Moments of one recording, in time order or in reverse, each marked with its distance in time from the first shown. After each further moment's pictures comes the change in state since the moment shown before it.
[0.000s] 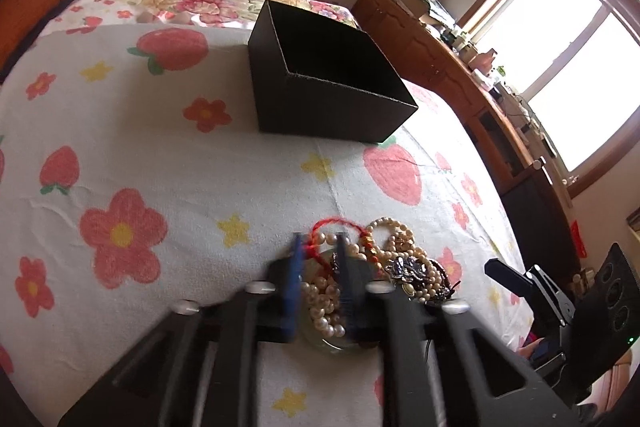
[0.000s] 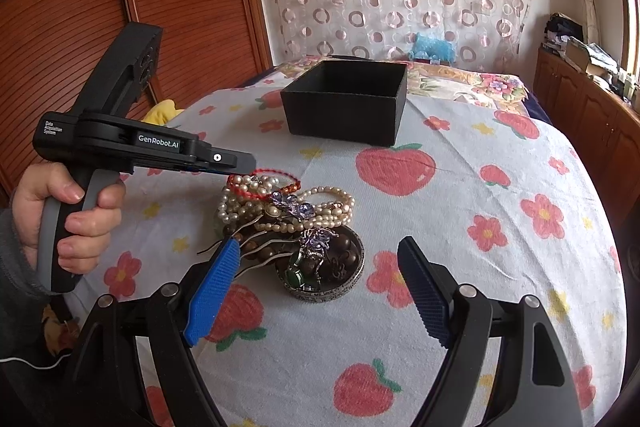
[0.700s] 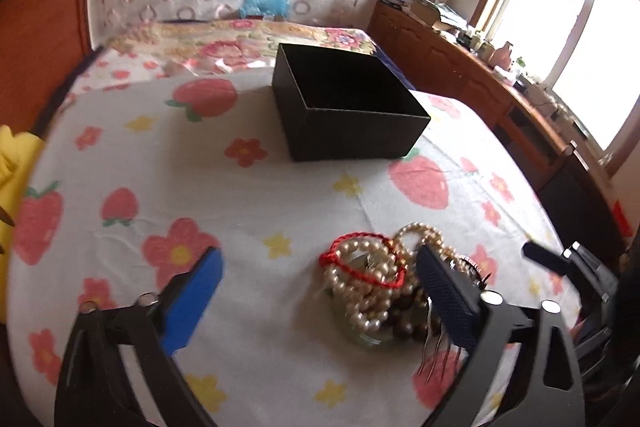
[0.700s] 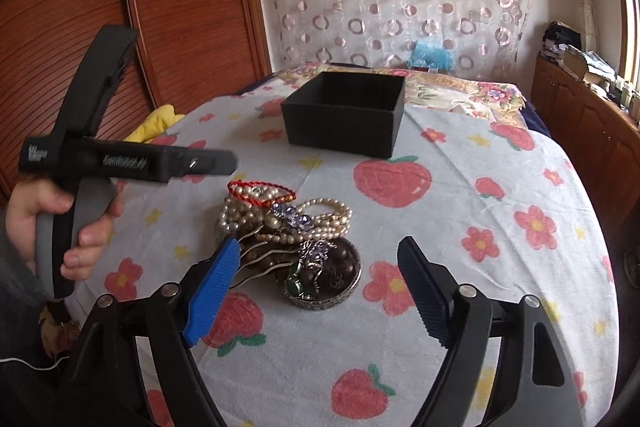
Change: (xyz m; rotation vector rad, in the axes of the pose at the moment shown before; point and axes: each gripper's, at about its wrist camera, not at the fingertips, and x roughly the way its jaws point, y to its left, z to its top) left arm -0.022 -0.006 -0.004 0.113 -0.098 0.168; right arm -0.004 0.000 0.007 -0.012 -0.017 -0.009
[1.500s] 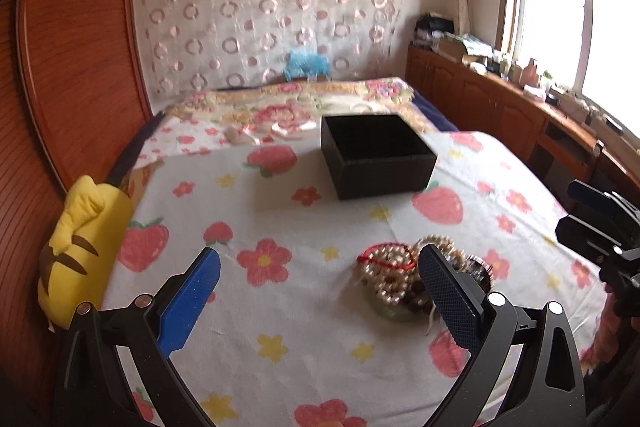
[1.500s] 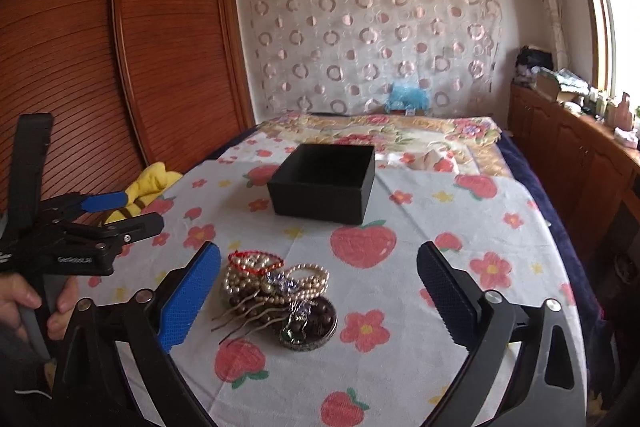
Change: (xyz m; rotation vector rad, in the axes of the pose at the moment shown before) left arm -0.087 -0.033 -0.023 0.099 -0.202 0.255; right arm -0.052 -0.007 0.030 0.051 -0.168 -0.058
